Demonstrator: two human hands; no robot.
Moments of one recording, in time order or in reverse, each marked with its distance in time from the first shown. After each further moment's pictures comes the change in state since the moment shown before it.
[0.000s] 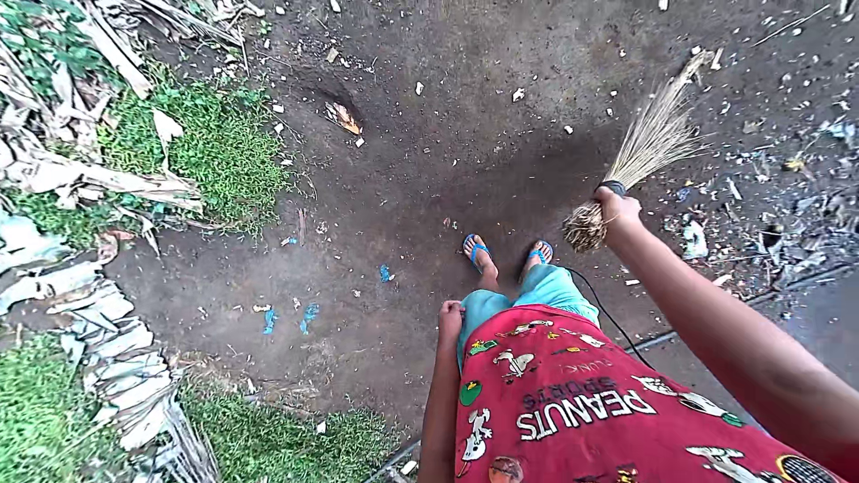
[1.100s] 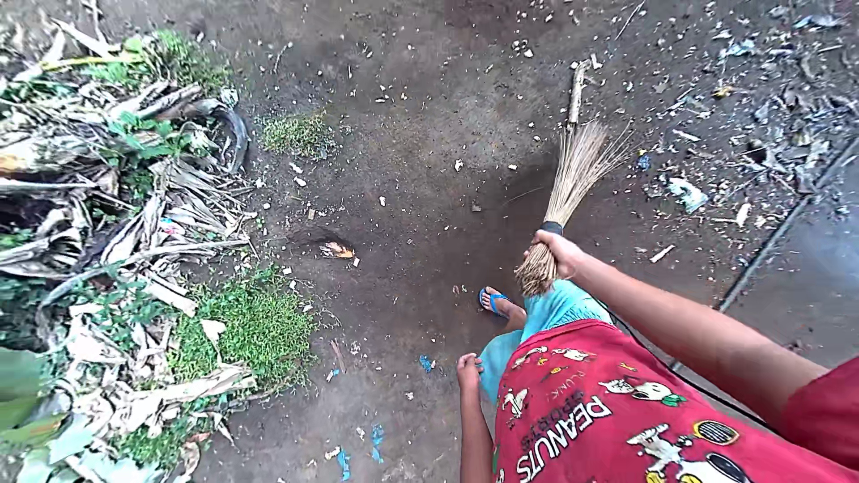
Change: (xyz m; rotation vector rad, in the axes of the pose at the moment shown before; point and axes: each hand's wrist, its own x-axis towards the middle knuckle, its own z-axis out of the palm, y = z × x) left_hand 0.038 0.077 -0.021 0.246 -0.038 -0.002; right_hand 0.015 -0.002 0.014 0.631 -0.372 0.391
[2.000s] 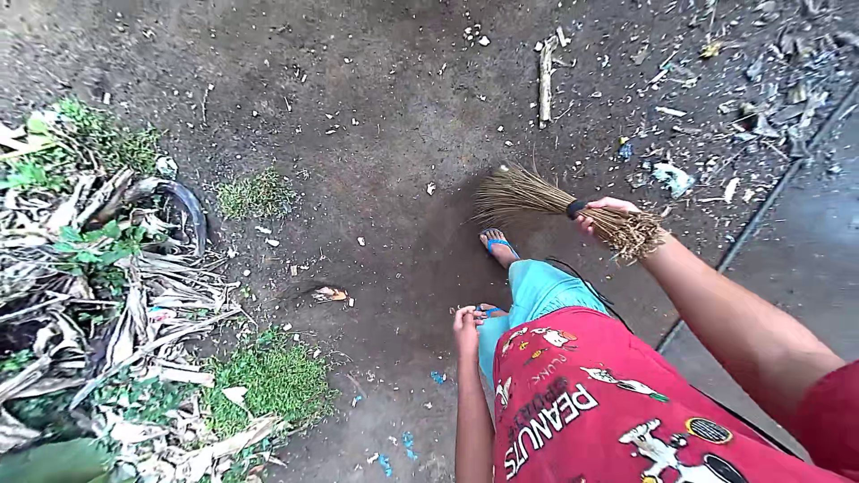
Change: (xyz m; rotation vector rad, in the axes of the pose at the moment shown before) left_hand 0.012 0.315 0.132 0.144 -0.136 0.241; right_hand 0.088 -0.265 -0.138 0.286 -0.333 0.077
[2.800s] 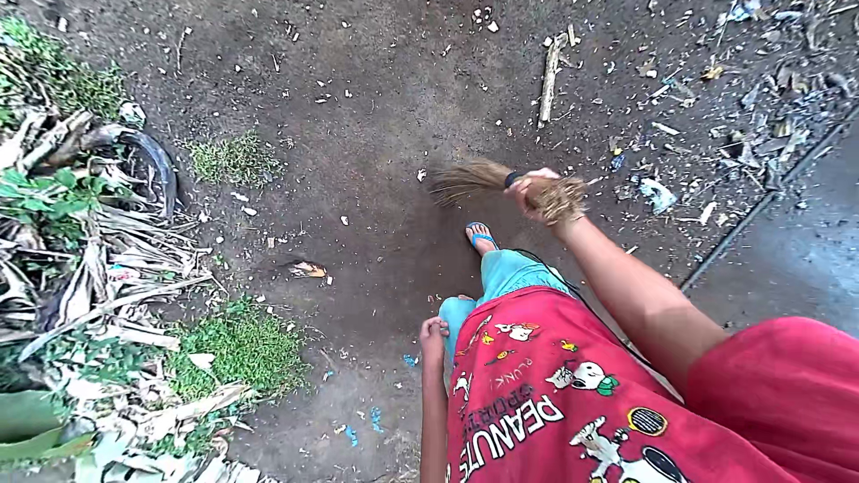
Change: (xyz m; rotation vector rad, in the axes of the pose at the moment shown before) left_hand -0.033 -0.020 -0.010 -0.010 0.153 -0.102; right_hand 0.092 -0.011 0.063 0.367 -0.338 -0.147
